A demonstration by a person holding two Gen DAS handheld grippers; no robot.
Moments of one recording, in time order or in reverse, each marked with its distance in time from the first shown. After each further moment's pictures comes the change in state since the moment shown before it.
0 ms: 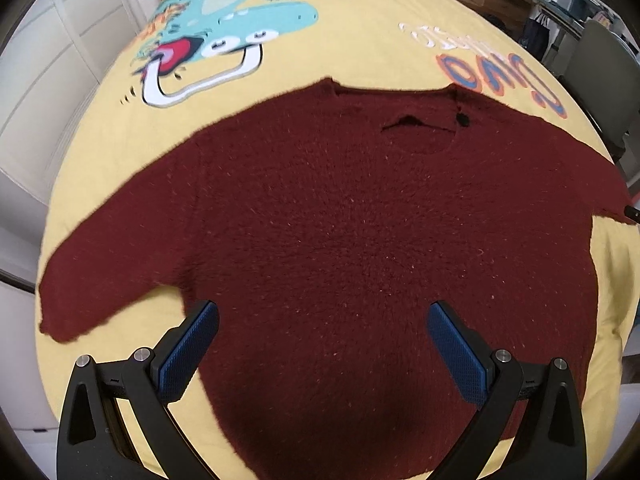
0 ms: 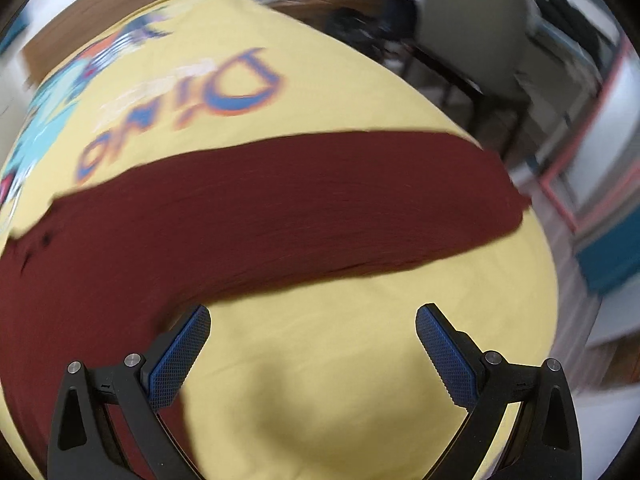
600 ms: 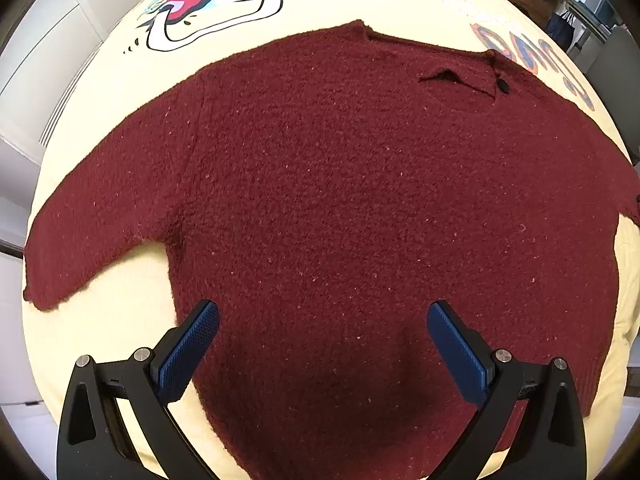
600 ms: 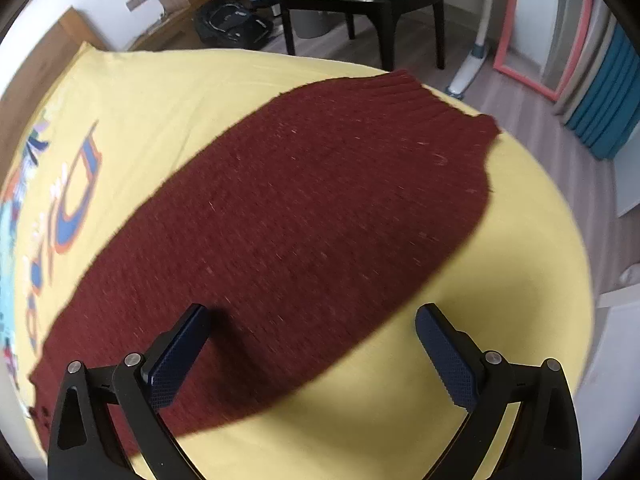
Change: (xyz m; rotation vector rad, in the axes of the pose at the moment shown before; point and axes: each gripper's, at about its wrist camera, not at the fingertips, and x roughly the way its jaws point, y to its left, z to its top) left arm 0.030 0.022 -0.016 -0.066 0.100 0.008; right arm 0.089 -0.134 0.062 0.442 0.085 0.051
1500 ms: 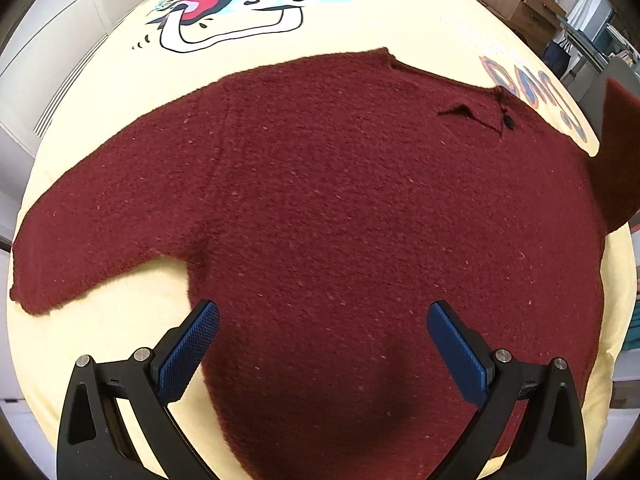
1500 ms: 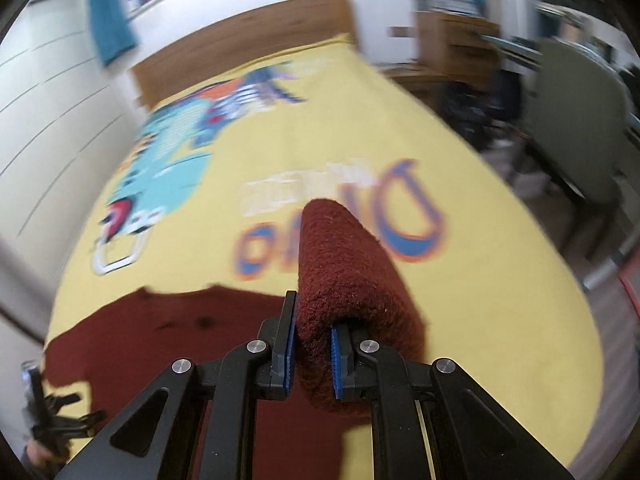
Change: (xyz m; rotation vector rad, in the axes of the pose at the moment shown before) left arm -0.013 0.037 0.005 -0.049 -0.065 -0.068; right arm -0.197 0.263 -0.102 -0.705 -0.194 0.378
